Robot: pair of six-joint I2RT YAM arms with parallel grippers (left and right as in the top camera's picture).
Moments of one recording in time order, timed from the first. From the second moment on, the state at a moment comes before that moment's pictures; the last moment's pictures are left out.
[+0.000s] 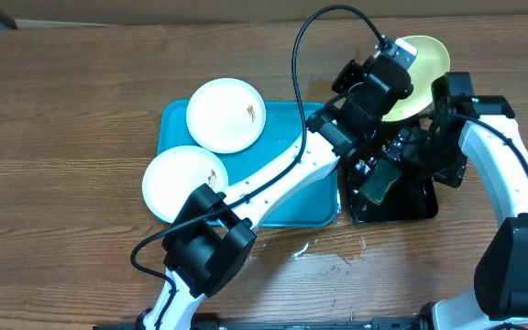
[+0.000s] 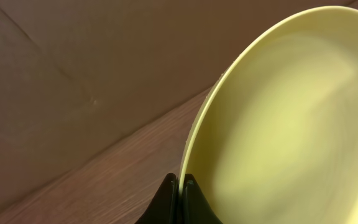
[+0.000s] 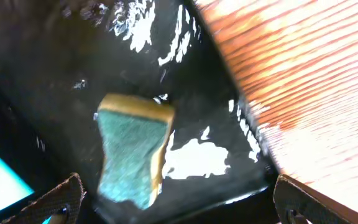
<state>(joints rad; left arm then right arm) -0.83 2.14 1.83 -0.11 -0.51 0.12 -0.02 1.72 1.30 -1.09 -0.04 0.44</state>
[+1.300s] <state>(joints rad) -0.83 2.14 1.83 -0.06 -0.57 0.12 -0.04 1.72 1.14 -0.99 -0.09 0.43</state>
